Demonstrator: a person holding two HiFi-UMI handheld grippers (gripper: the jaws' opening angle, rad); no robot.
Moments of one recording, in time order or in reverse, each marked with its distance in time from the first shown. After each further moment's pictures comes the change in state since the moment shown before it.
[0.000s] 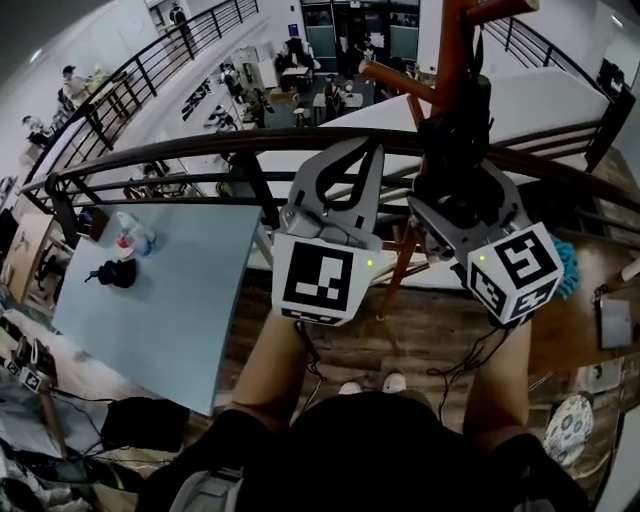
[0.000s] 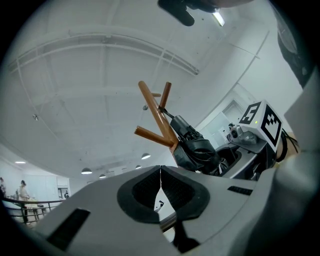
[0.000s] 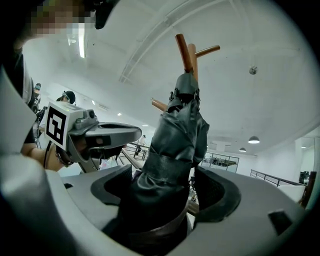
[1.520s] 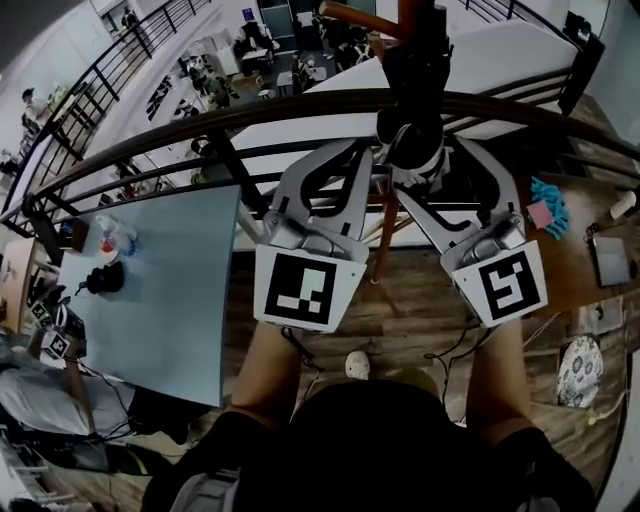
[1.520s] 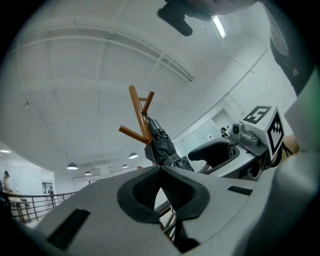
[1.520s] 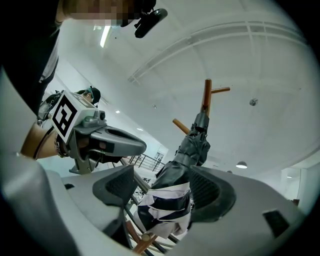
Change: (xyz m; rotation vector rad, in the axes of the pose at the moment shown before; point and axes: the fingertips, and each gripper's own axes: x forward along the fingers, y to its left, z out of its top) left arm -0.058 -0.040 -0.018 -0.070 -0.046 -0.142; right arm -0.047 0.066 0.000 -0.214 -0.099 -0.137
